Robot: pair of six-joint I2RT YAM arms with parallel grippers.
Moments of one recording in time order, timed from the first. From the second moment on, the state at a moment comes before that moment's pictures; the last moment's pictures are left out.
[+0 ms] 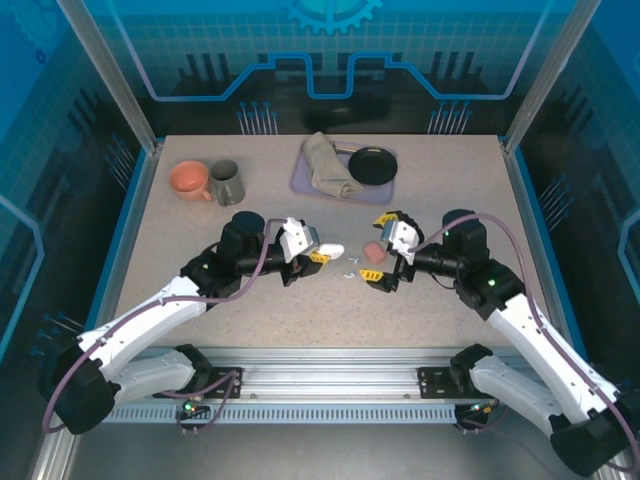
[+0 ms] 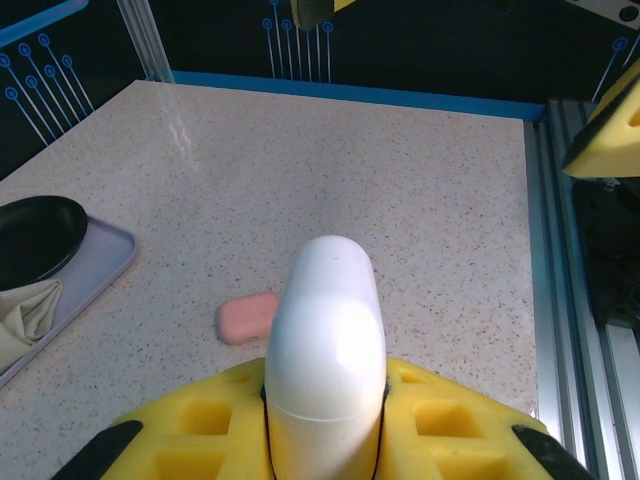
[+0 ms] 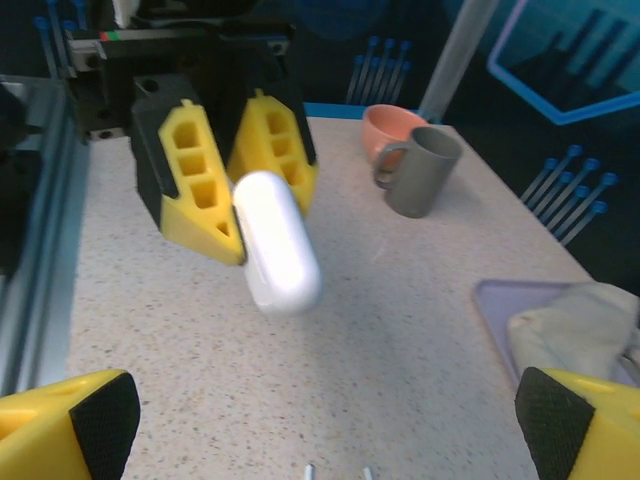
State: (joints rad) left arm -0.63 1.08 0.78 -0.09 0.51 0.27; right arm 0.46 0.82 0.78 -0.34 -0.59 -0.49
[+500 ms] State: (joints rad) left arm -0.65 1.03 0.77 -0.08 0.50 0.39; right arm 0.51 0.77 0.69 -0.27 -0.53 -0.43
